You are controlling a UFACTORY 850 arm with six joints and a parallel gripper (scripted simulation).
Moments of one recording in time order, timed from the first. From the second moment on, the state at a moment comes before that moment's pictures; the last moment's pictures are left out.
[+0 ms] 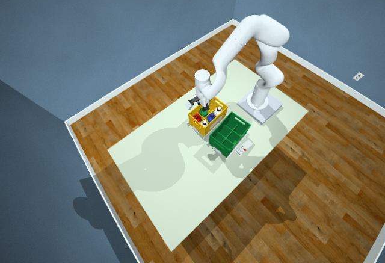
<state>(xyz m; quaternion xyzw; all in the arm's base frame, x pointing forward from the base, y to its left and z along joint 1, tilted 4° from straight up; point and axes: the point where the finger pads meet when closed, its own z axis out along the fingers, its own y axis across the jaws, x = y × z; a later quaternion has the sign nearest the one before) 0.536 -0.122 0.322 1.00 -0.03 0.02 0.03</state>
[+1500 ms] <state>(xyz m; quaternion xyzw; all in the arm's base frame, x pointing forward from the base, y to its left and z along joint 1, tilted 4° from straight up) 0.373 -0.106 0.232 0.94 -0.33 0.03 0.02</state>
